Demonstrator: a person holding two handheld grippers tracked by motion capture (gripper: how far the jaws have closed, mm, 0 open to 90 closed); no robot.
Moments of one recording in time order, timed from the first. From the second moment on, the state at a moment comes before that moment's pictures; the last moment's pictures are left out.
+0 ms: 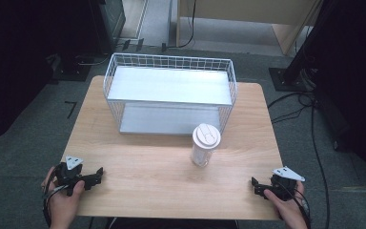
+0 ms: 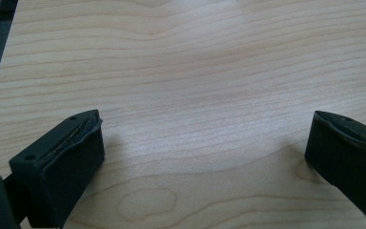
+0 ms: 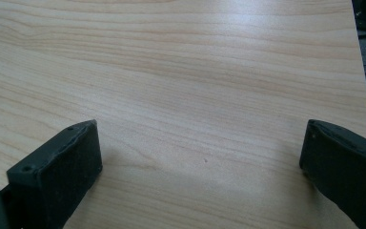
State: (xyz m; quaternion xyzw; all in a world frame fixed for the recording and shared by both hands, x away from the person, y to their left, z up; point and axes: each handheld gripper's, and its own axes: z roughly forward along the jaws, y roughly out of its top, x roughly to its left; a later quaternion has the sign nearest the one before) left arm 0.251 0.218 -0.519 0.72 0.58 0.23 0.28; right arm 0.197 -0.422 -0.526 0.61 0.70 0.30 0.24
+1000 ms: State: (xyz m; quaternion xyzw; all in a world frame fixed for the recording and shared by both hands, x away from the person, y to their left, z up) left arm 0.251 0.218 -0.519 0.72 0.58 0.23 0.28; right arm 0.221 -0.352 -0.510 0.55 0.72 0.37 0.22
